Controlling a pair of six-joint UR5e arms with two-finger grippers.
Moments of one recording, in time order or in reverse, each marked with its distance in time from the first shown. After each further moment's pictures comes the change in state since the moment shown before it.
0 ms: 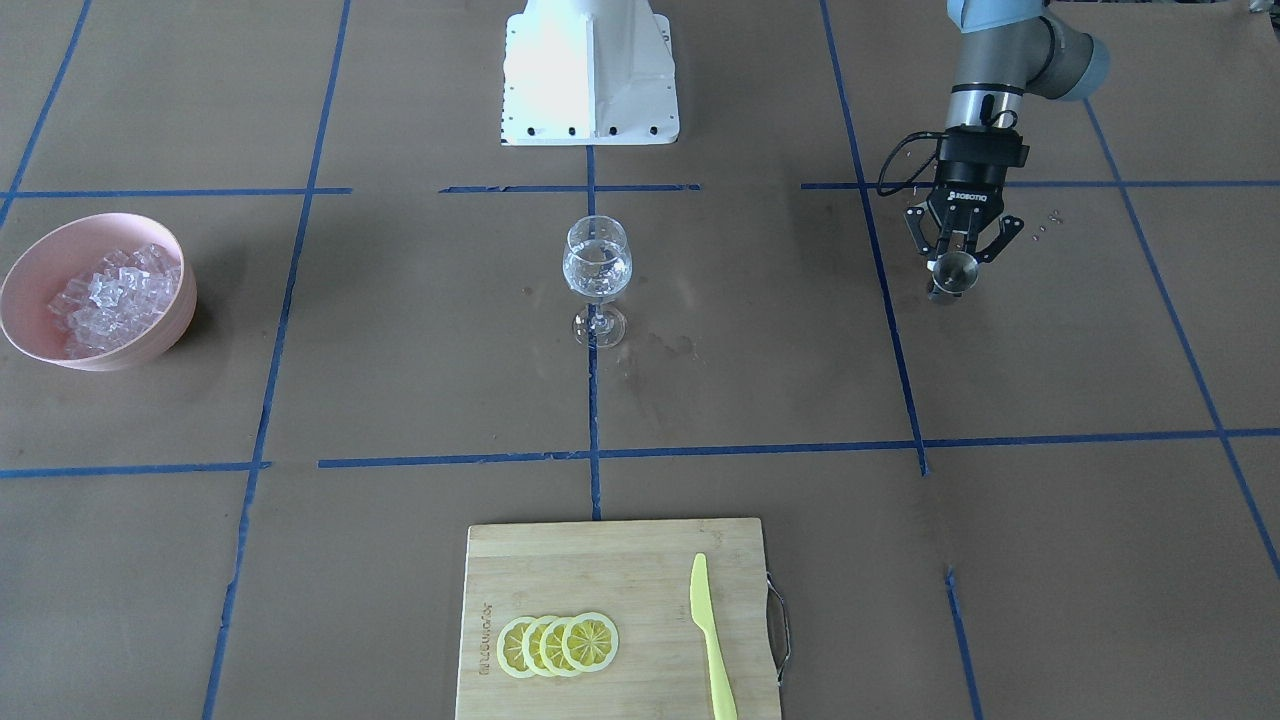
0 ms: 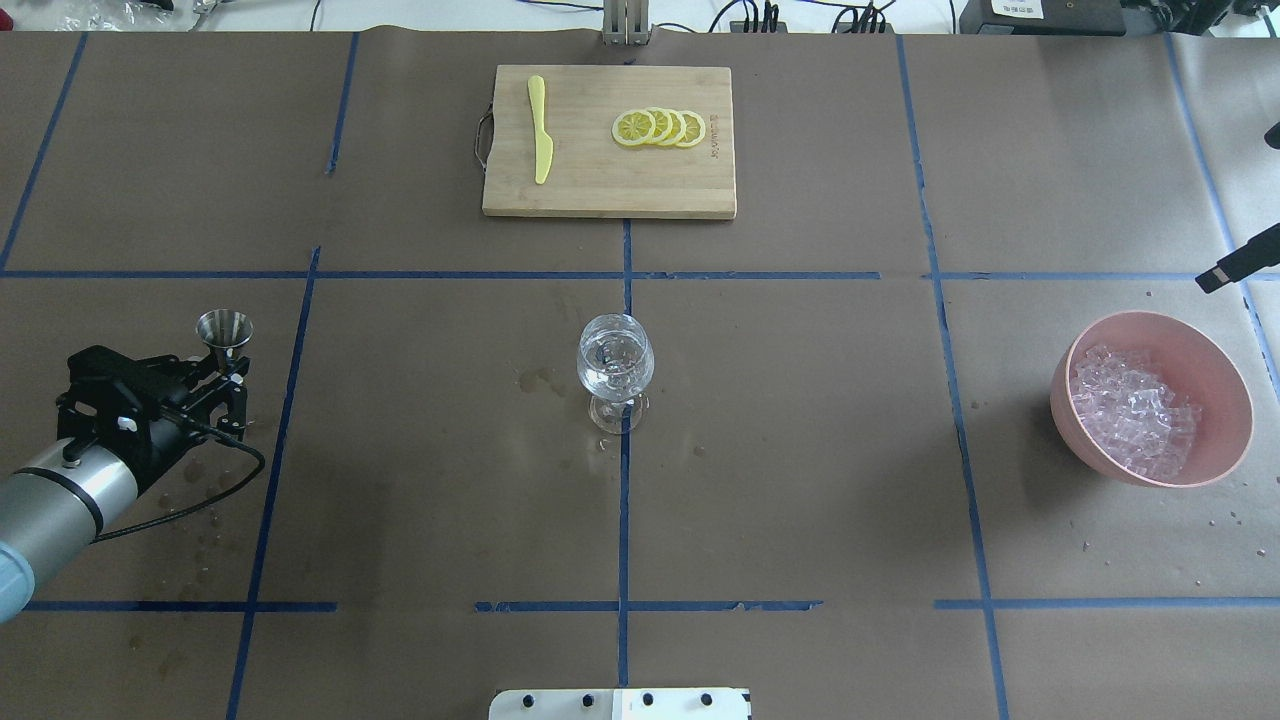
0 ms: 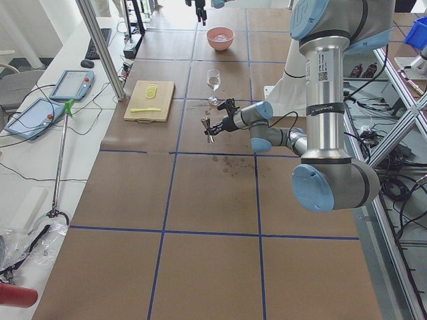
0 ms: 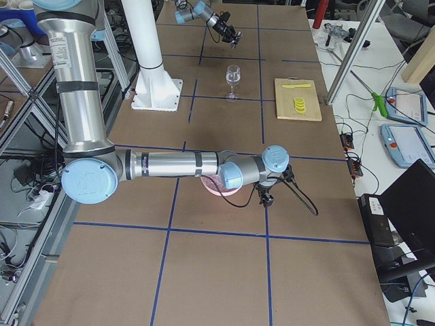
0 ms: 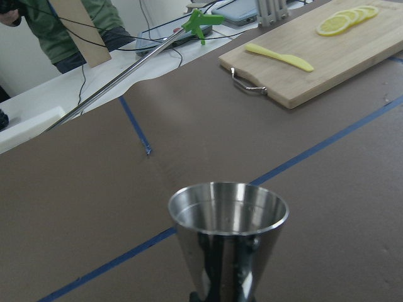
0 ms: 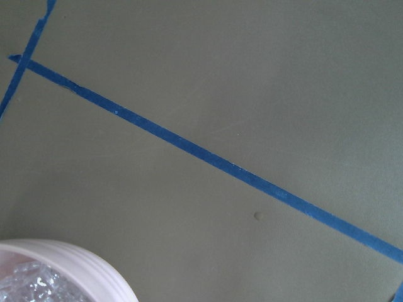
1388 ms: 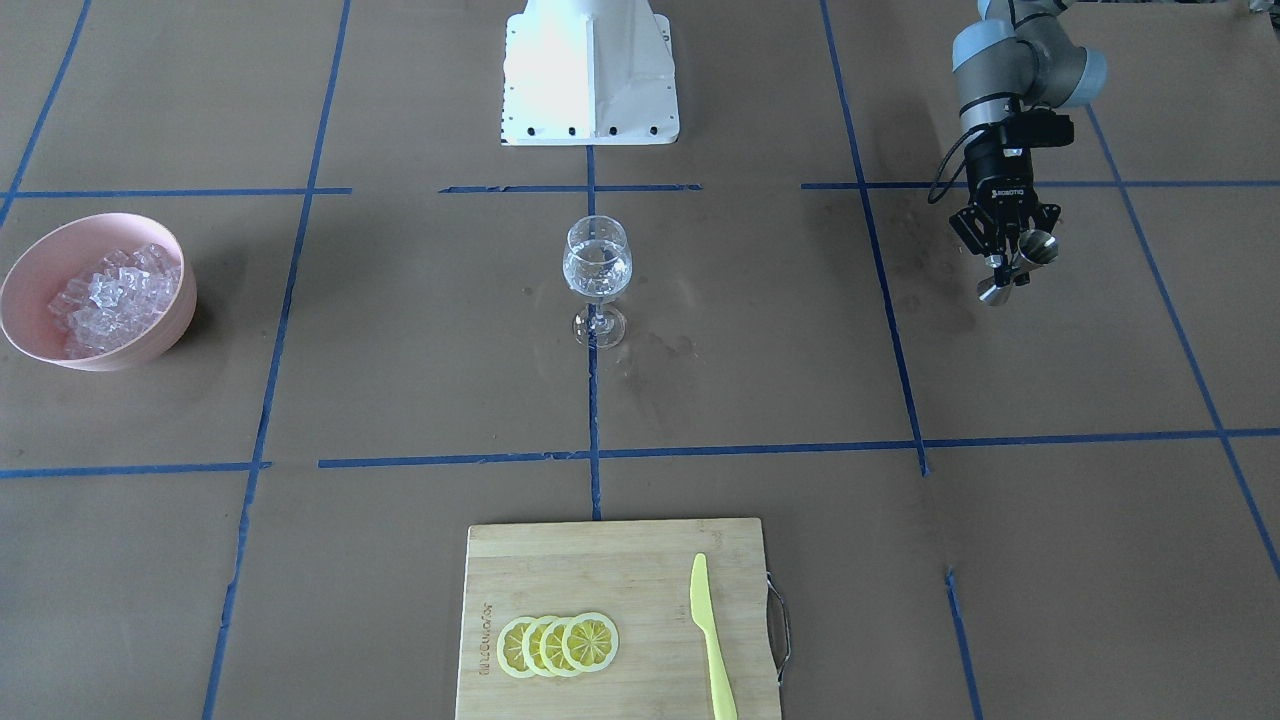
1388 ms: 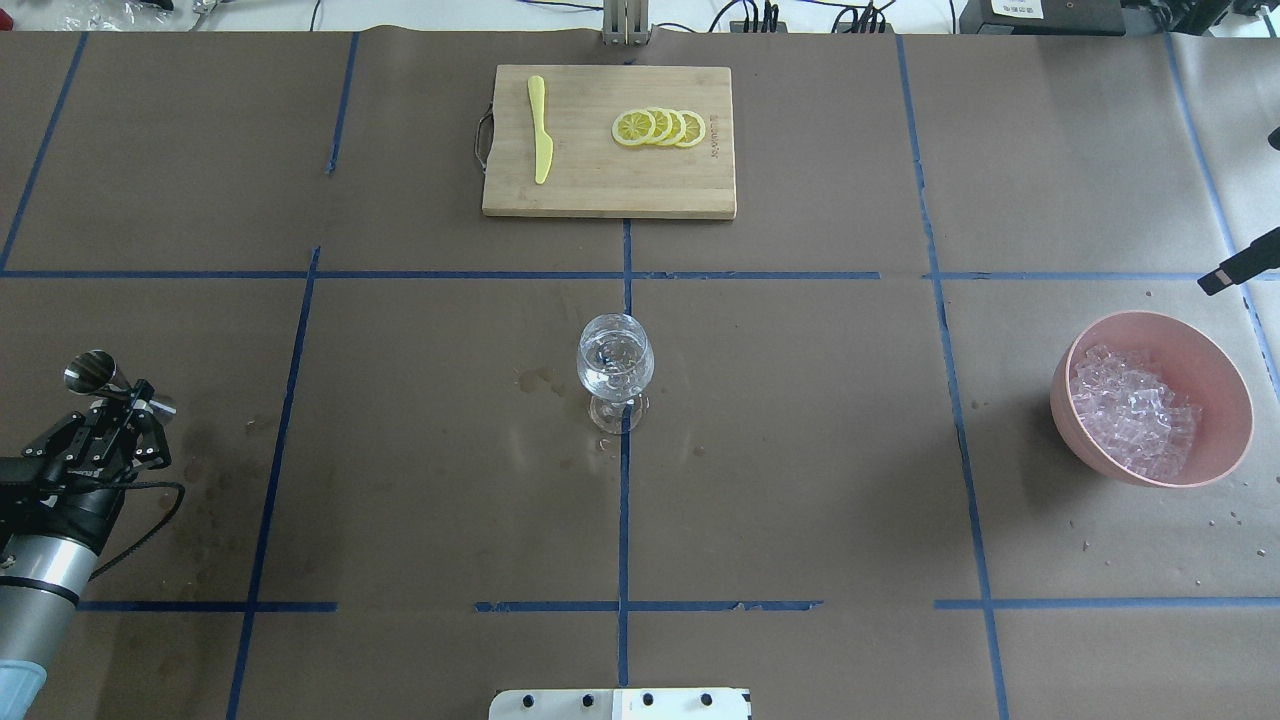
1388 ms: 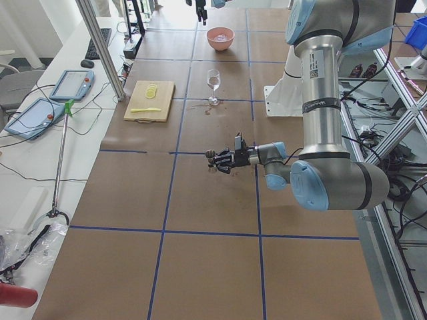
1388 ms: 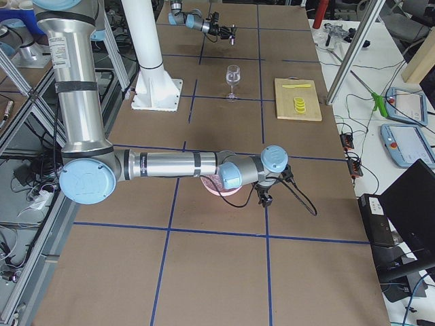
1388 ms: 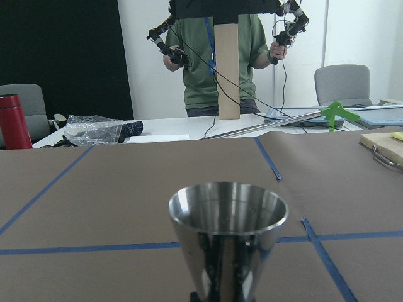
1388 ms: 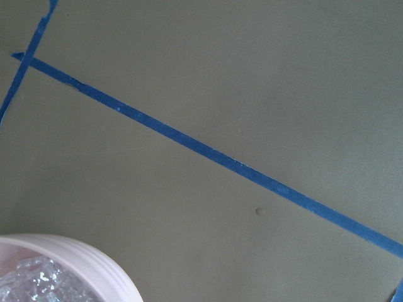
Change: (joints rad) left arm 0.198 0.039 0.204 -0.033 0.556 -0.503; right arm 0.002 -0.010 0.009 0.002 0.003 0.002
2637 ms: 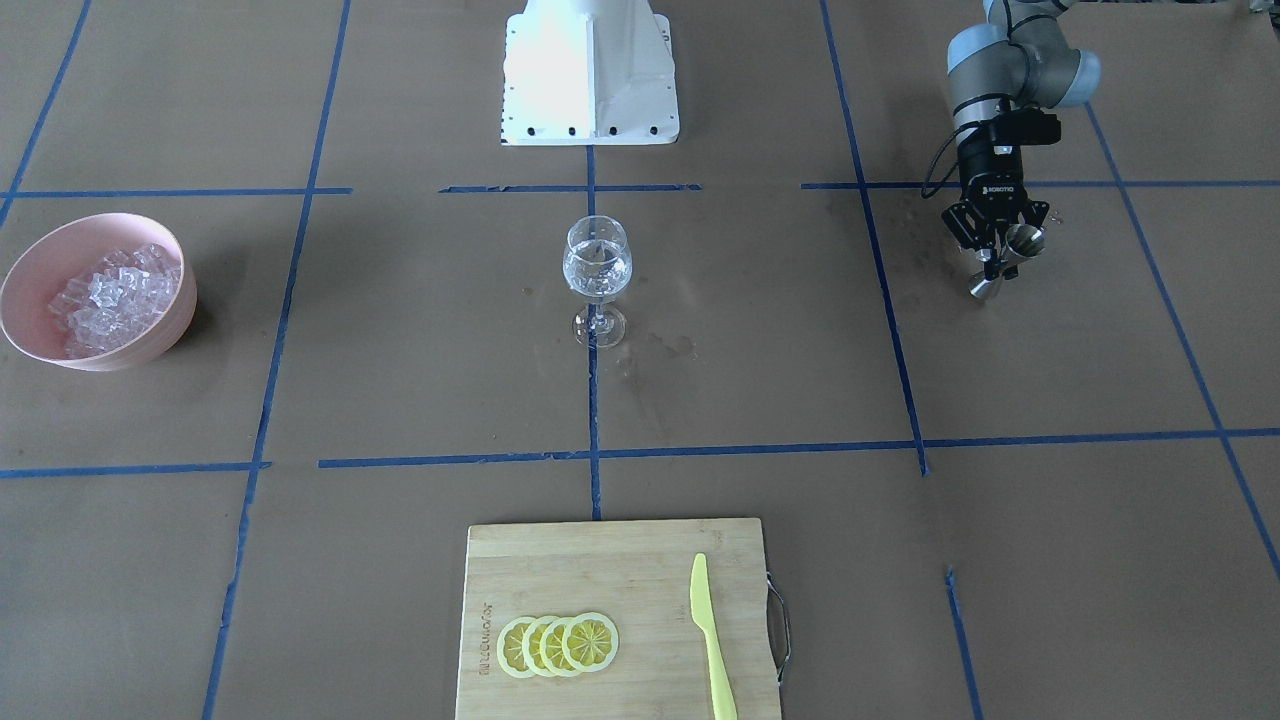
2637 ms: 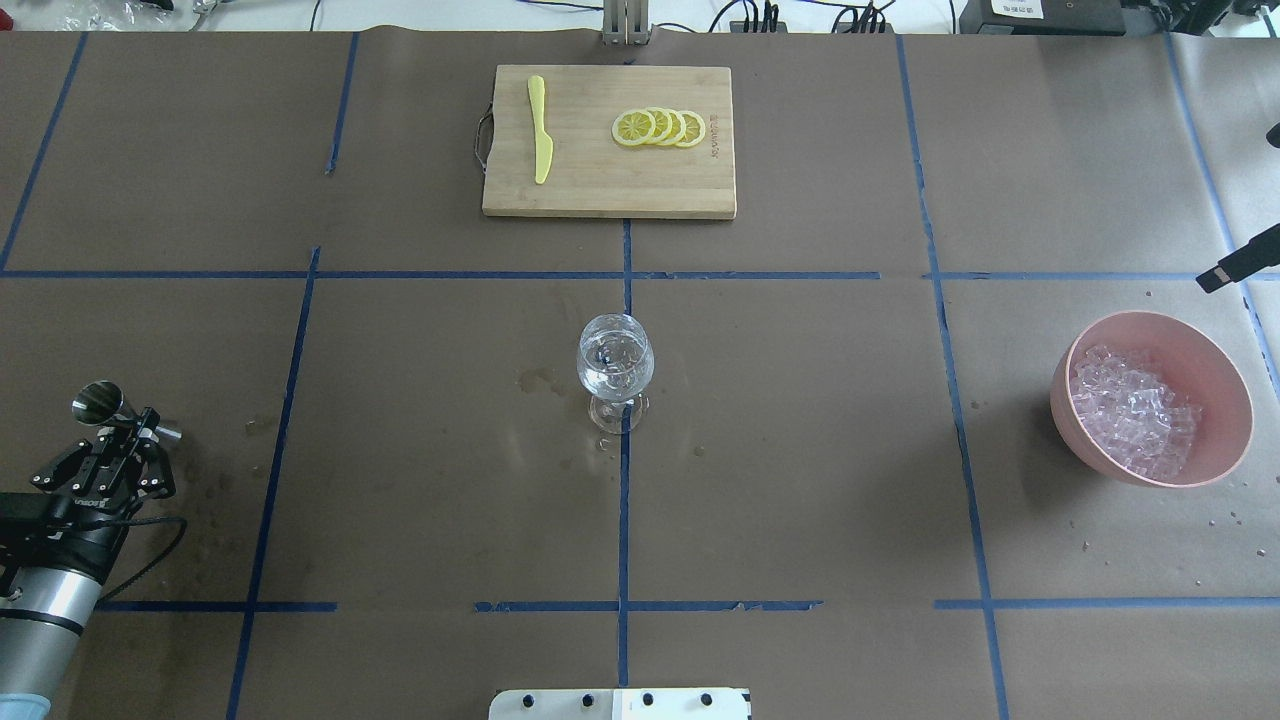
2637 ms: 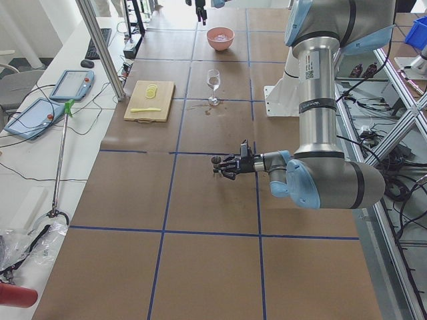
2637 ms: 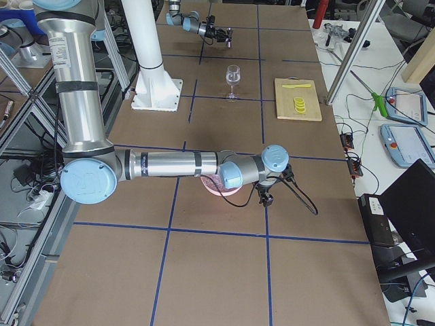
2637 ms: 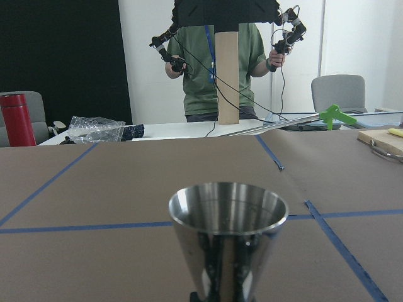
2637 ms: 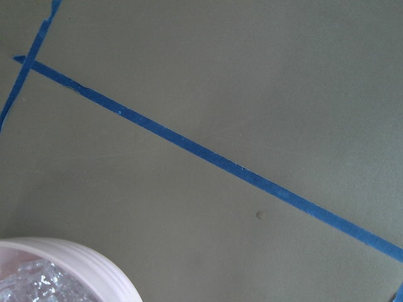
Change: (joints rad) left arm 0.075 -0.002 0.046 -0.007 0.056 -0.029; right arm 0.000 0.006 -0.003 -0.001 0.000 -0.001
